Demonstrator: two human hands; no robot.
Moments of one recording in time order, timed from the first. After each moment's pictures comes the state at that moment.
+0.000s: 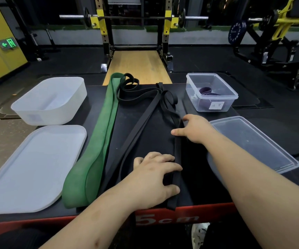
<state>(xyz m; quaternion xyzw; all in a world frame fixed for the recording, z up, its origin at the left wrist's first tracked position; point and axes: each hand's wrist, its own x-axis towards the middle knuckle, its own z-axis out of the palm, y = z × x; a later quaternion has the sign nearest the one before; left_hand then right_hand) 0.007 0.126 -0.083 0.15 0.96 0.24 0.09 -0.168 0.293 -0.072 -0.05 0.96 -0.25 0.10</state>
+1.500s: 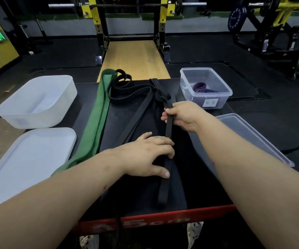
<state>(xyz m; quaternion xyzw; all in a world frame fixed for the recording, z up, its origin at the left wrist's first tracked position) -0.077 0.113 -0.072 0.31 0.94 0.12 0.12 -0.229 0.284 -0.078 0.01 0.68 -0.70 0.22</state>
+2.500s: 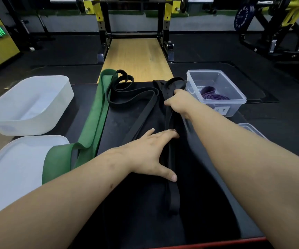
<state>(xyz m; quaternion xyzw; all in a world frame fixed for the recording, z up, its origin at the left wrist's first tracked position) -0.131 0.113 -0.076 0.23 0.95 0.19 0.12 -0.308 0.245 -0.063 -0.05 0.93 -0.36 0.08</state>
